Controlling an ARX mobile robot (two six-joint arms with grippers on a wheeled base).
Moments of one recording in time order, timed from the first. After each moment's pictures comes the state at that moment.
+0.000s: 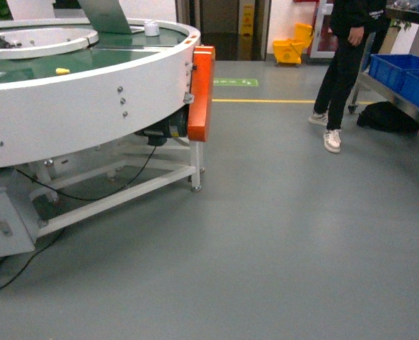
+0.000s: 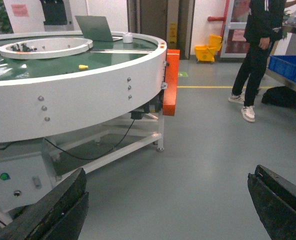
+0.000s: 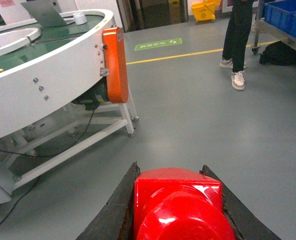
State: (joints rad) left arm 0.00 0.01 0.01 0.00 0.00 0.00; right arm 0.11 1.37 0.40 0.84 0.06 0.22
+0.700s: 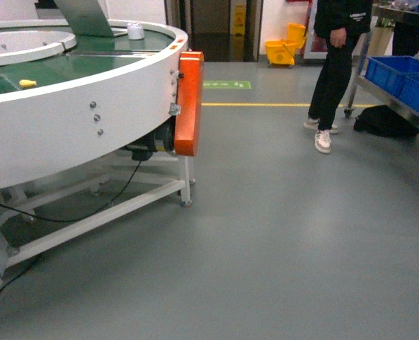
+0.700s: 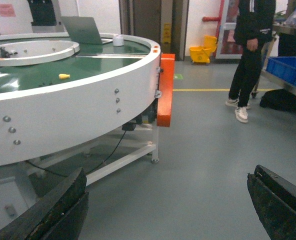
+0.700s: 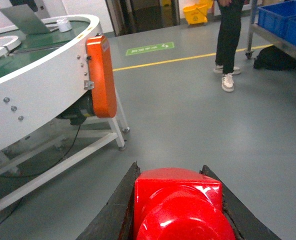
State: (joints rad) left arm 0.00 0.01 0.01 -0.01 0.00 0.00; right arm 0.11 1.37 0.40 0.84 0.06 0.22
